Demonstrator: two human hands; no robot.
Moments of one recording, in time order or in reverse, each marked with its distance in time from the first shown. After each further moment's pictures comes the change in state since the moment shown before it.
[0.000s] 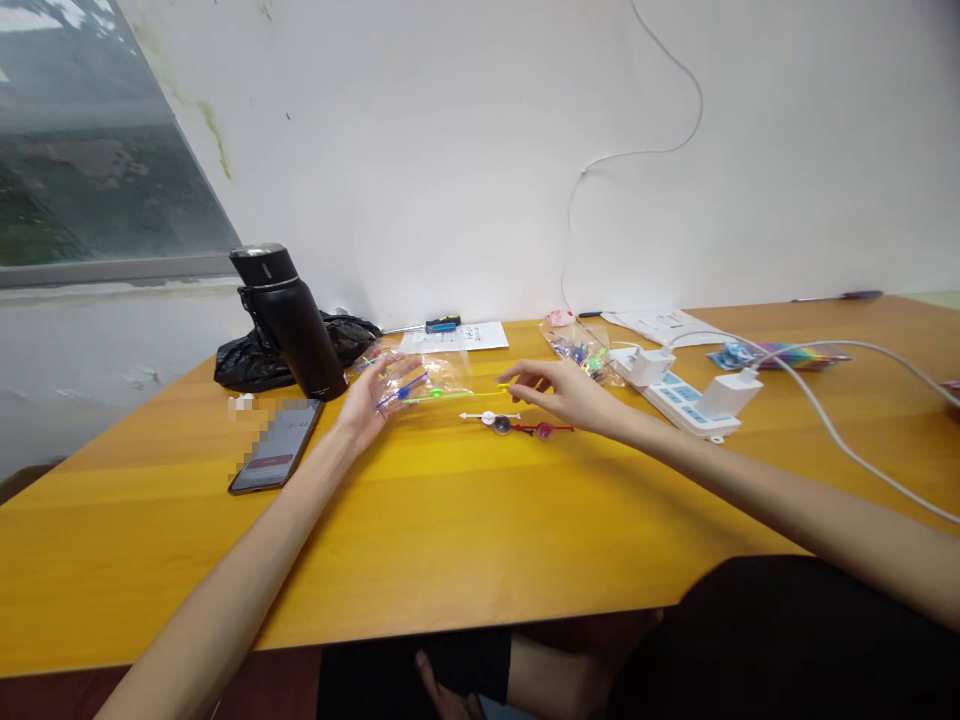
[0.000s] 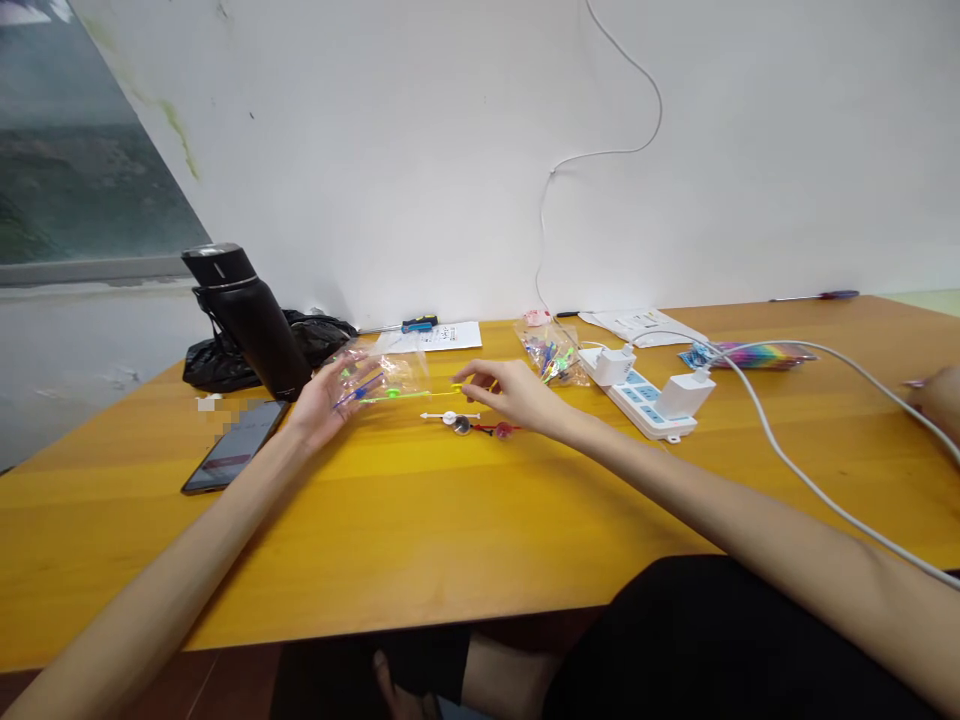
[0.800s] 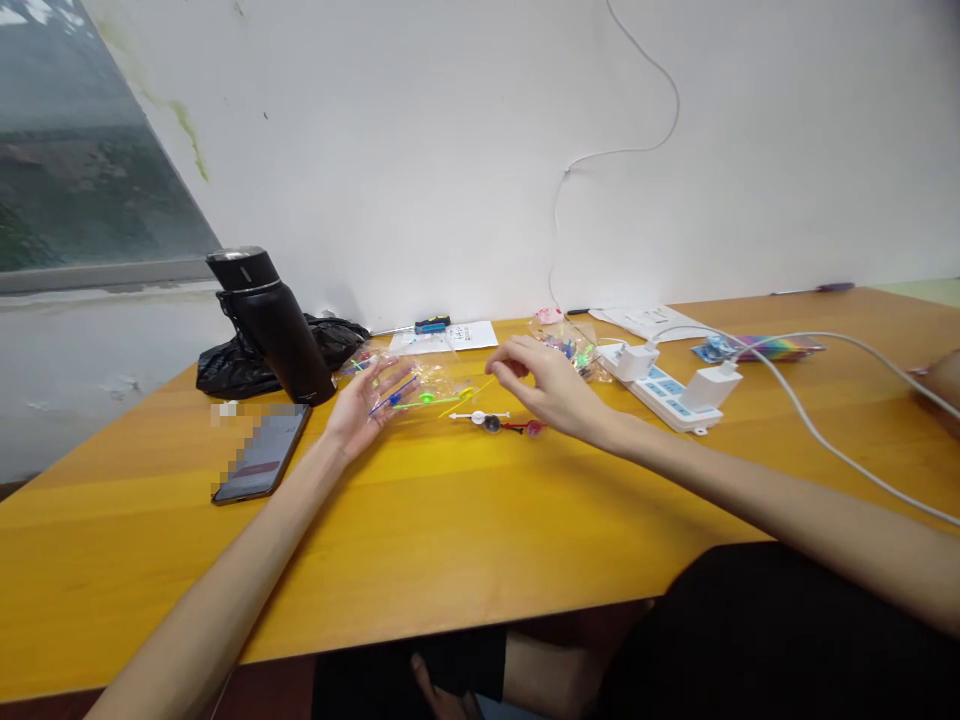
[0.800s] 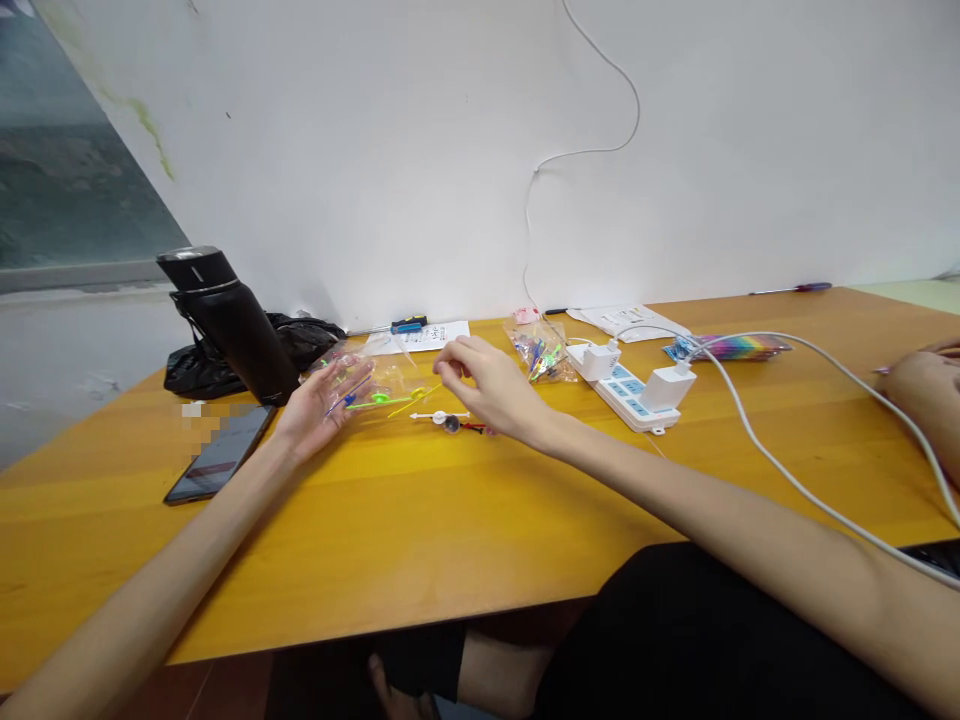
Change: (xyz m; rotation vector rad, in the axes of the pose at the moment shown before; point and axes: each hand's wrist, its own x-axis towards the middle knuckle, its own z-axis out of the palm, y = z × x) left_hand -0.003 -0.004 0.000 -0.012 -0.067 -0.061; right_hand -0.002 -0.043 0.004 -0.177 0.270 -0.203
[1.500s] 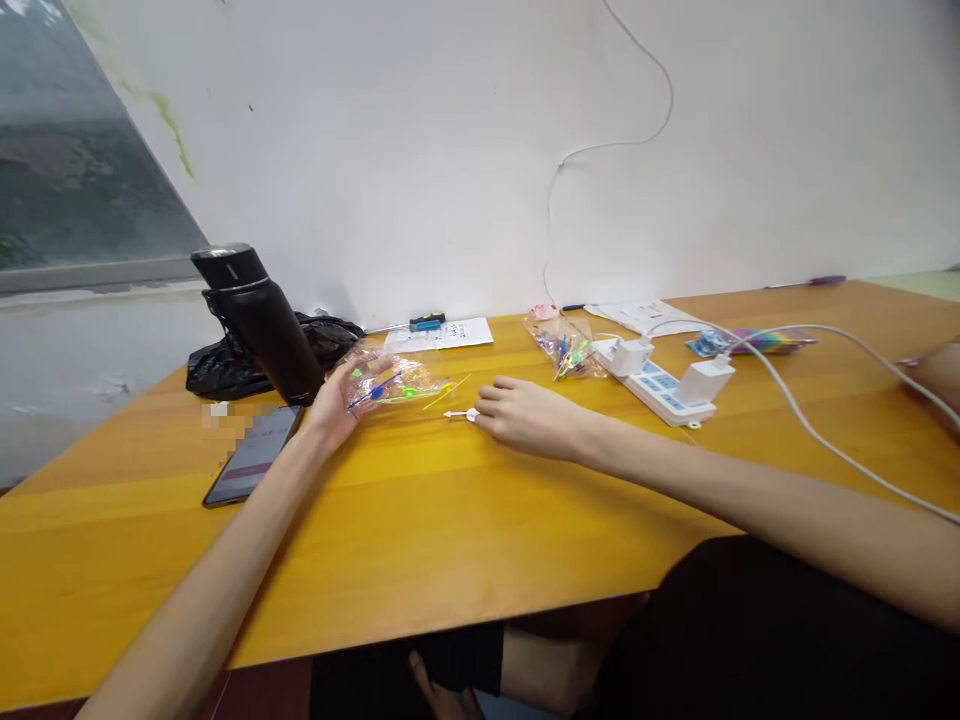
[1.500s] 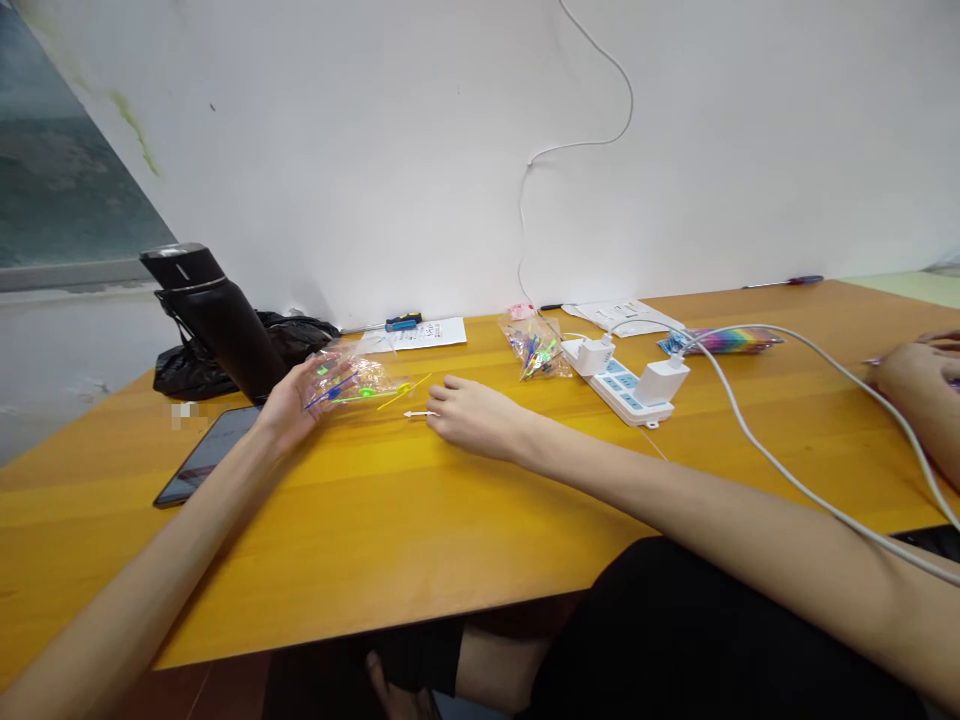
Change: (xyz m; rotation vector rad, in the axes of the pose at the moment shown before) left_hand 0.006 0.013 -0.013 0.127 0.124 0.064; right_hand -0.009 0.001 0.018 -0.709 -0.536 -0.544
